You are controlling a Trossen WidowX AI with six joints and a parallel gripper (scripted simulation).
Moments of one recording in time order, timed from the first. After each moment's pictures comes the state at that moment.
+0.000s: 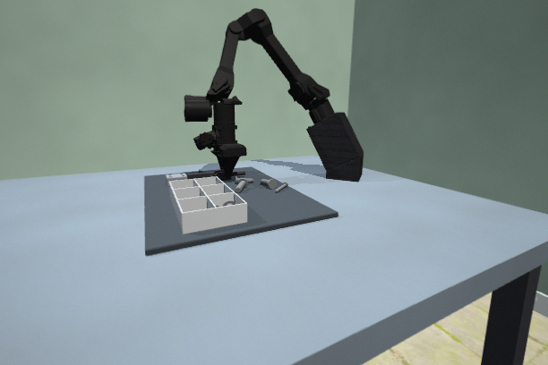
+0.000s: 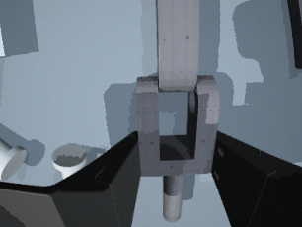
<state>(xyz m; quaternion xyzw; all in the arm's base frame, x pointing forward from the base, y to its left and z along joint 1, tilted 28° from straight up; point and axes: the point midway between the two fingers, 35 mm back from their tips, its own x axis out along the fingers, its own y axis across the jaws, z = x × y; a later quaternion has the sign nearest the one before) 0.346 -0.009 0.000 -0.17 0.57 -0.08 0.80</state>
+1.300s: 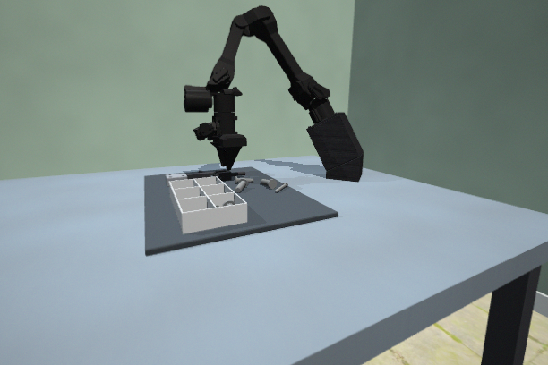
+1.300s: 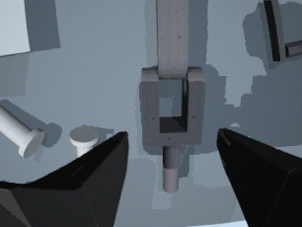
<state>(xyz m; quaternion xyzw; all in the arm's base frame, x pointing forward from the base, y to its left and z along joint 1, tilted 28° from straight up) 0.336 -0.001 0.021 -0.17 0.57 -0.08 0.80</state>
